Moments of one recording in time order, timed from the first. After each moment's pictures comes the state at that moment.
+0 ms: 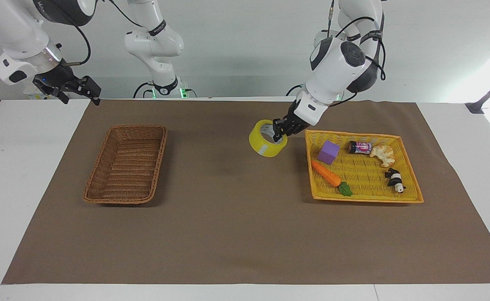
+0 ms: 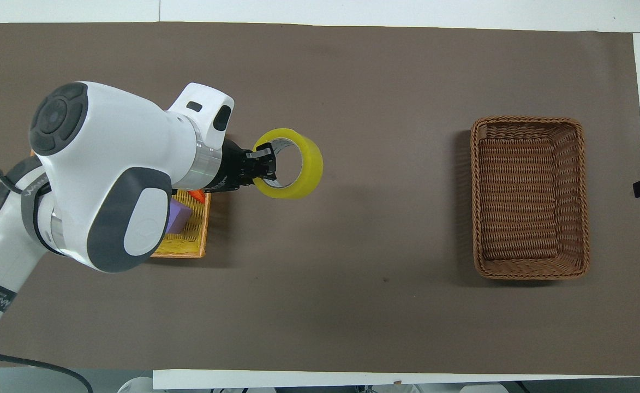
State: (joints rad) left arm -0.61 0.05 0.01 -1.86 -0.43 2.10 -0.64; right arm -0.06 -0.05 -0.13 -1.61 0.05 1.38 -0.17
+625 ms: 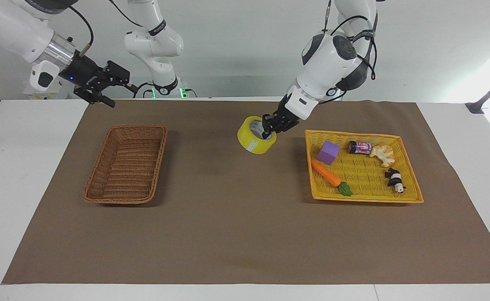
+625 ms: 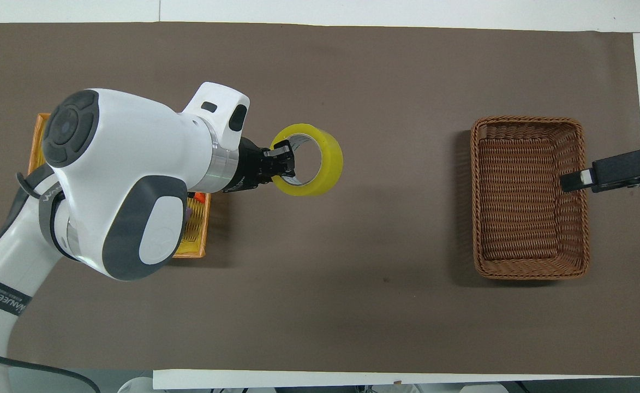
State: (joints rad) left arm -0.63 0.06 0.01 -1.85 -0.45 2.13 -0.66; right arm -0.06 -0.08 -0.13 -1.71 0.61 1.38 -0.21
